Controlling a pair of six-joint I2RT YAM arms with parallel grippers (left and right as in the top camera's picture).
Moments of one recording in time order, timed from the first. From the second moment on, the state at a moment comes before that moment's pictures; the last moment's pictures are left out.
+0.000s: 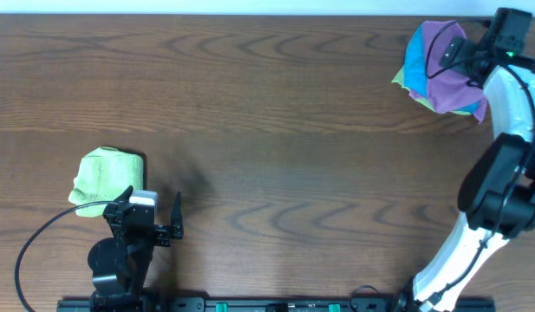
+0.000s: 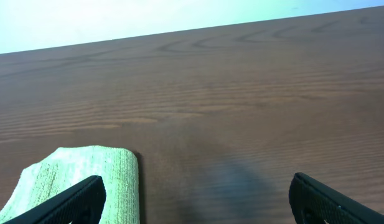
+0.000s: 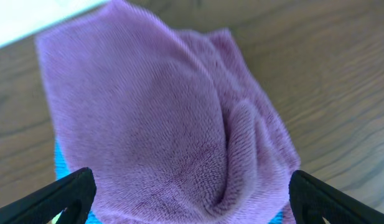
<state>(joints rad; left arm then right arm) 0.09 0.01 0.13 -0.44 0.21 0.13 -0.30 2.17 1.79 -0.51 0.09 0.19</state>
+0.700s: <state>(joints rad) 0.09 0.01 0.13 -0.44 0.21 0.13 -0.31 2.28 1.79 -0.51 0.09 0.31</state>
